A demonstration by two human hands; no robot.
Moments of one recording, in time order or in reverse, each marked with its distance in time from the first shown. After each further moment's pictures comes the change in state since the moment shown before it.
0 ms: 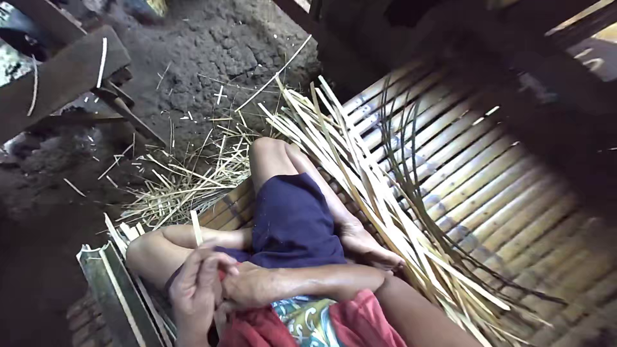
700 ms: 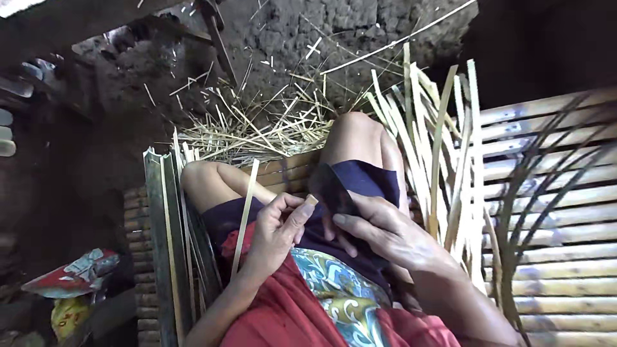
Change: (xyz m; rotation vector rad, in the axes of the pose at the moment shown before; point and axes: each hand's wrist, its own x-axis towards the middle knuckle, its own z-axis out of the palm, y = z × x) left_hand 0.003 0.008 0.042 -0.314 0.159 -0.397; right_hand -0.090 0.024 -0.075 0.482 0.380 -0.197
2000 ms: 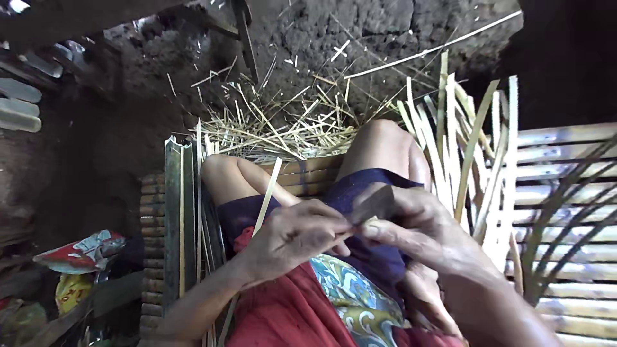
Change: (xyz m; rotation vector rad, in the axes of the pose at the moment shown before) left_hand 0.002 0.038 -0.030 0.148 -0.371 0.368; right_hand 0.026 -0.017 -0.006 -0.091 -0.020 -0.257
